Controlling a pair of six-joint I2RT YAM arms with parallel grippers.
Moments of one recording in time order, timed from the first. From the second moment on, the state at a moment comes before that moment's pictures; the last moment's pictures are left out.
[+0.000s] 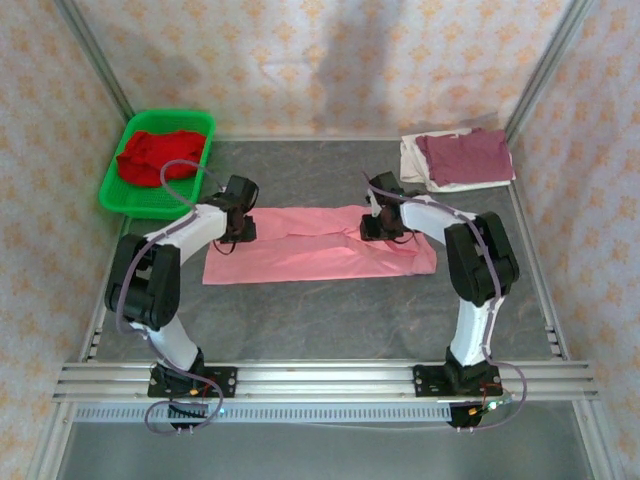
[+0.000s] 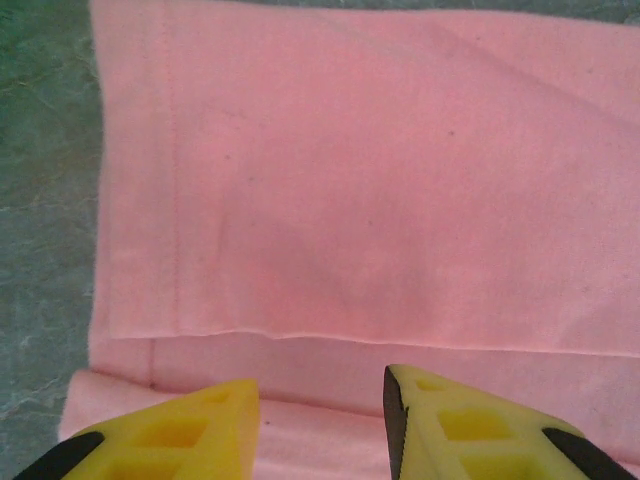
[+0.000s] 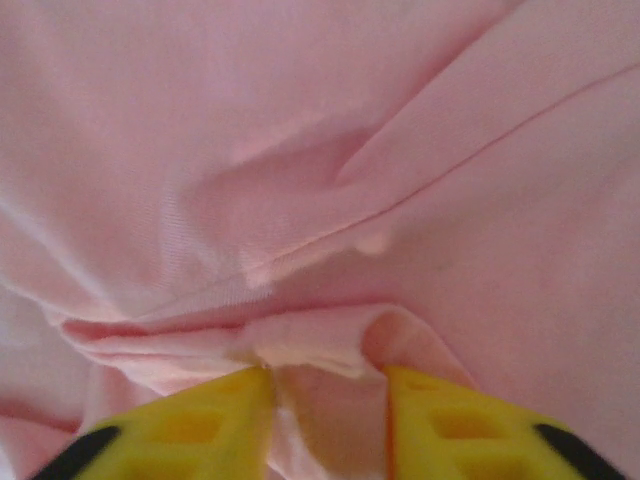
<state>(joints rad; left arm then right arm) -0.22 1.69 1.11 -0.63 -0.23 -0.40 0.38 1.92 1.26 -0.56 -0.13 0.24</state>
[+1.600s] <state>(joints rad) -0.08 1.68 1.08 -0.60 -0.22 -0.41 0.45 1.77 1.10 -0.38 -0.18 0.34</state>
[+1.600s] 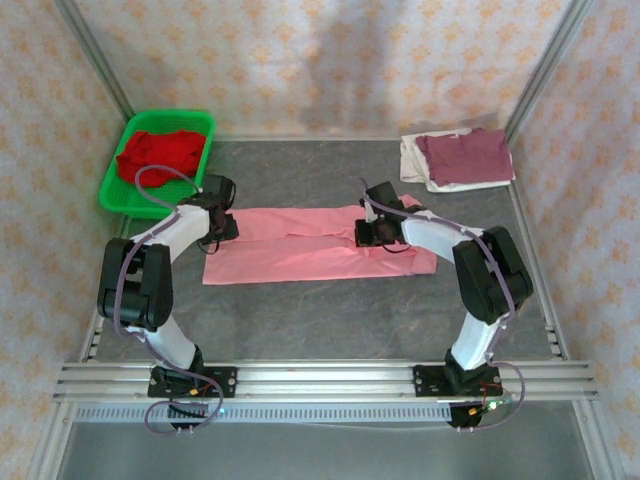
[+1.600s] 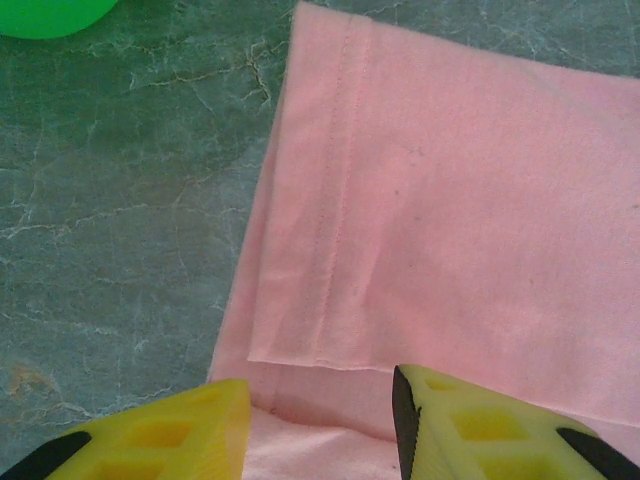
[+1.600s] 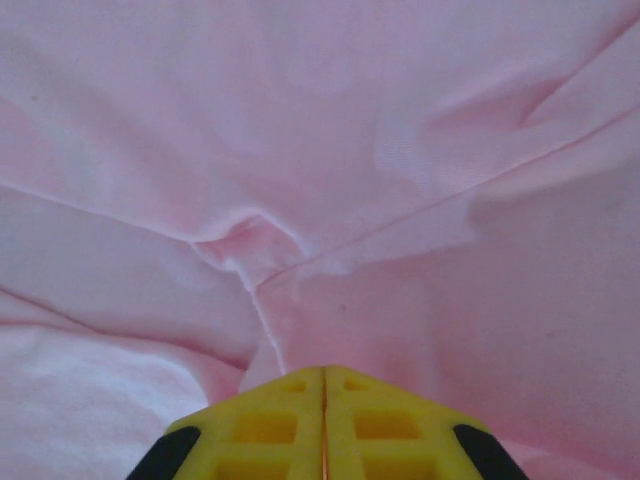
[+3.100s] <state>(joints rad) -0.10 1.65 1.05 -0.59 -0.21 -0.41 0.44 1.82 1.09 -0.48 -0.14 0.47</state>
